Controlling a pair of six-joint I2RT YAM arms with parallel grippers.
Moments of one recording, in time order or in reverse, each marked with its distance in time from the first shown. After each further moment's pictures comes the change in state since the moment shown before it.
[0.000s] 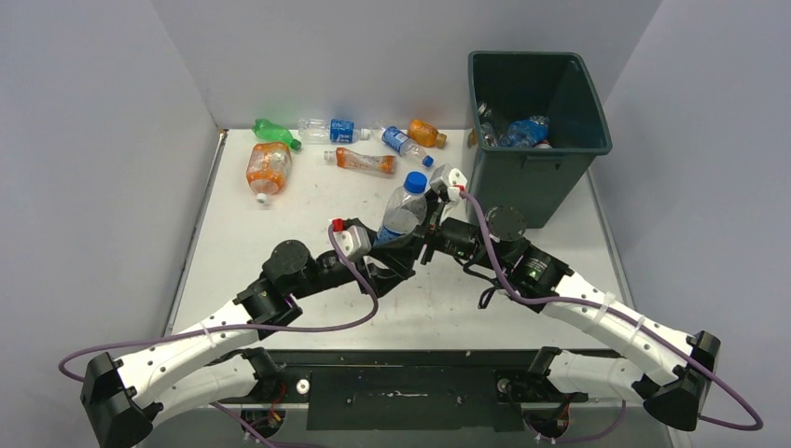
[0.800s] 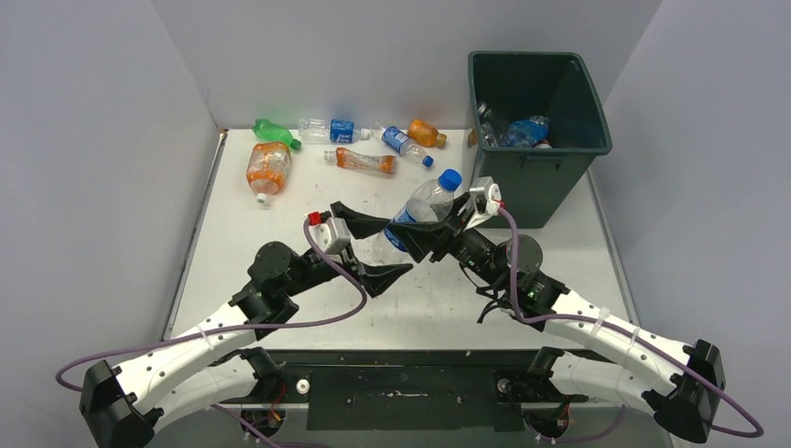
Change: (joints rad) left arm 0.065 -0.018 -0.024 0.171 0.013 -0.096; right arm 0.007 -0.100 -0.271 0.402 0.286 0.093
